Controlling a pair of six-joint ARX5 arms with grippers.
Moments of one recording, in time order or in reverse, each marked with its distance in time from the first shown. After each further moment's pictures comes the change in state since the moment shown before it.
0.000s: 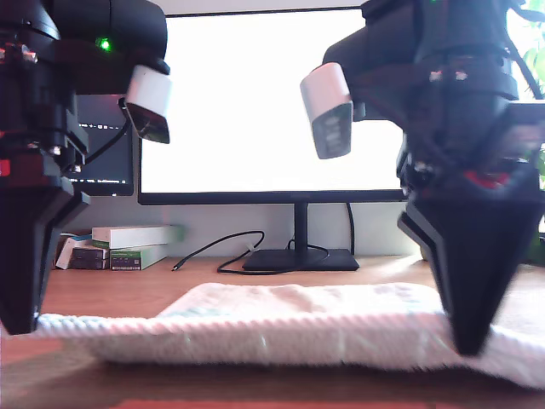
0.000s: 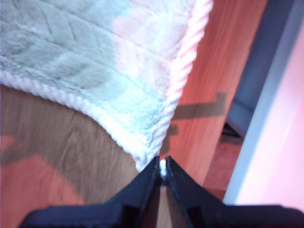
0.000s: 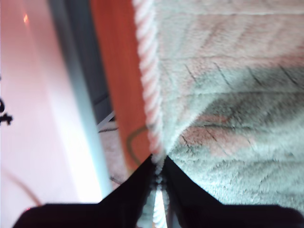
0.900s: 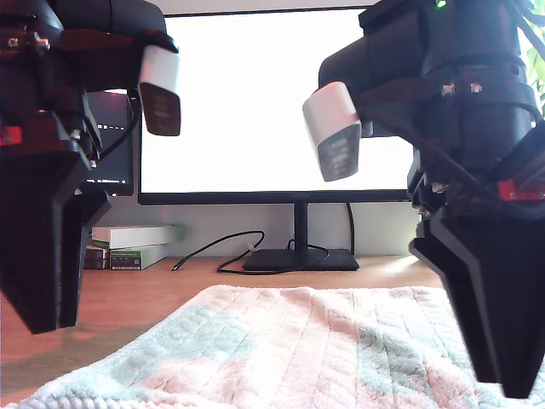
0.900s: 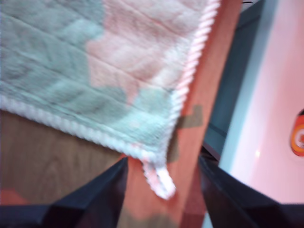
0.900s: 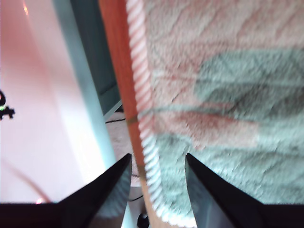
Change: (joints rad) left arm 0.005 0.000 -0.006 0.060 0.126 -0.005; right arm 0.019 0.000 -0.016 -0.018 0.011 0.052
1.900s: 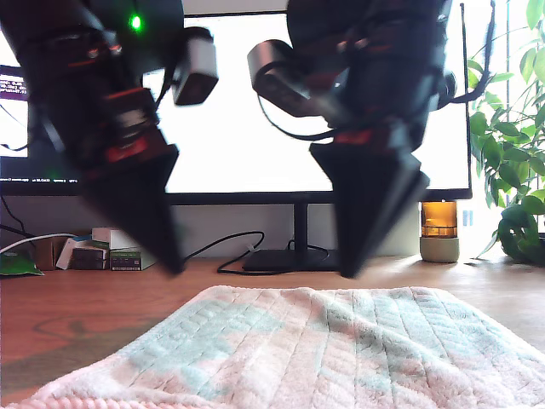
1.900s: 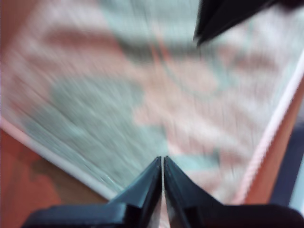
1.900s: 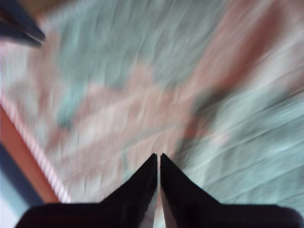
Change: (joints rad) left arm 0.004 -0.132 -0.006 0.381 -0.002 -0.214; right arm 0.029 -0.132 0.117 0.343 0.158 0.499
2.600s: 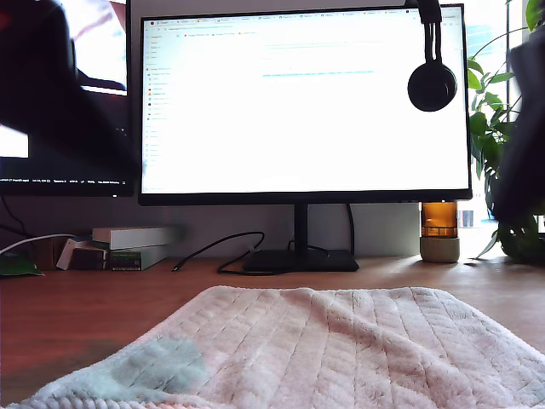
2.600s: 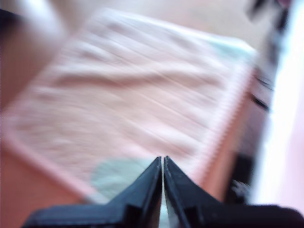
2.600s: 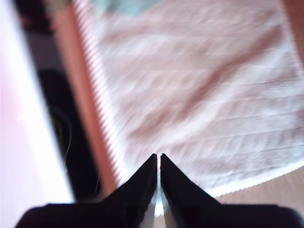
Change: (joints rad) left arm -0.158 -0.455 -0.375 0.137 -0.024 -0.048; right arm 0.166 -0.652 -0.469 -0.058 0.102 -0.291
